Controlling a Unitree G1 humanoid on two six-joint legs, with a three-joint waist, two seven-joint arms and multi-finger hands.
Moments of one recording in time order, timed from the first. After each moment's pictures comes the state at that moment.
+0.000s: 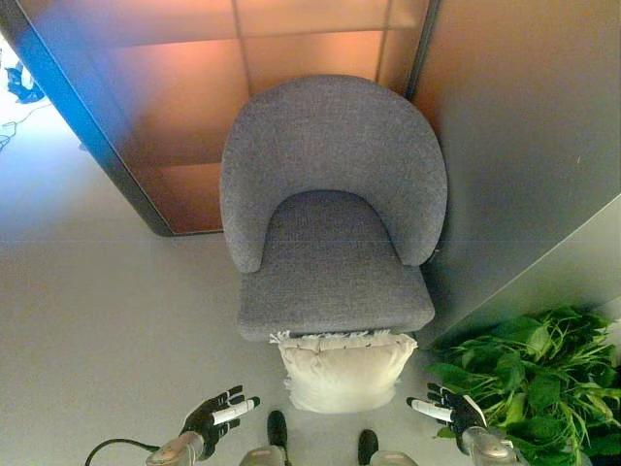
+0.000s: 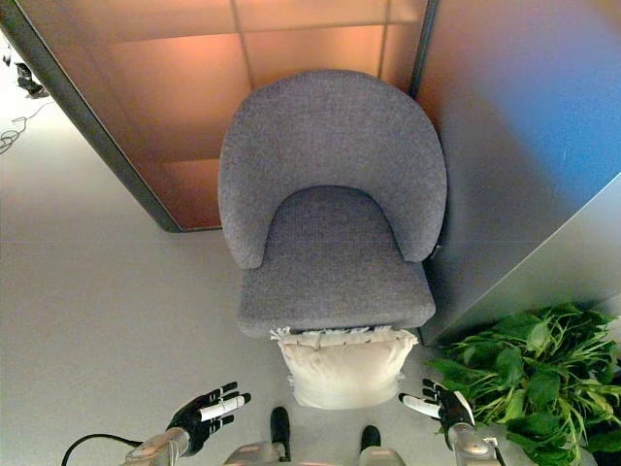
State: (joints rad) left arm -0.09 0.31 -0.20 1.26 -0.47 -0.20 -0.30; right arm -0.10 -0.33 0.17 1.29 0.24 -0.25 0.03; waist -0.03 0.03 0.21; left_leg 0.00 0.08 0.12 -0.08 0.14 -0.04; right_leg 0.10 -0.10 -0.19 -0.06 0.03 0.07
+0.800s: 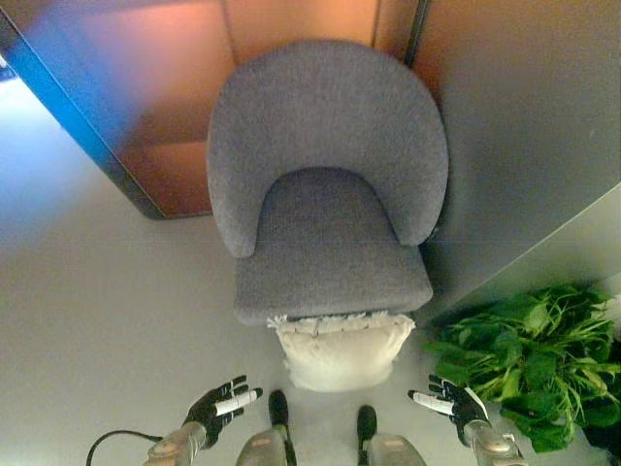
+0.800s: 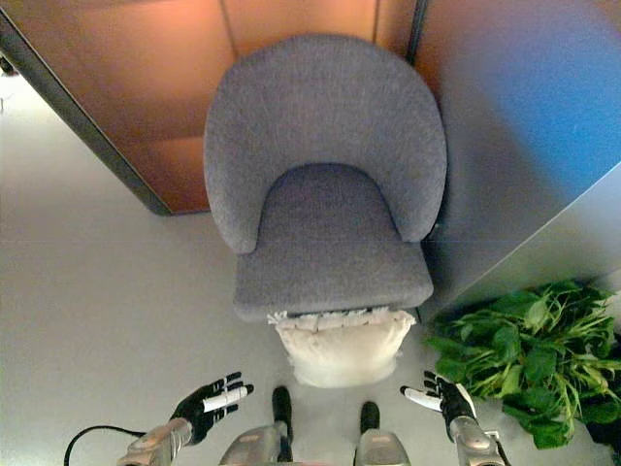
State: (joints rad) left arm -0.15 0.32 -0.21 1.25 -0.48 -0.24 -0.31; right arm -0.15 -0.35 0.17 1.29 0.28 -0.30 0.03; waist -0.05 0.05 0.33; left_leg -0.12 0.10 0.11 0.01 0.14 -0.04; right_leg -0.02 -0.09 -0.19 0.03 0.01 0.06
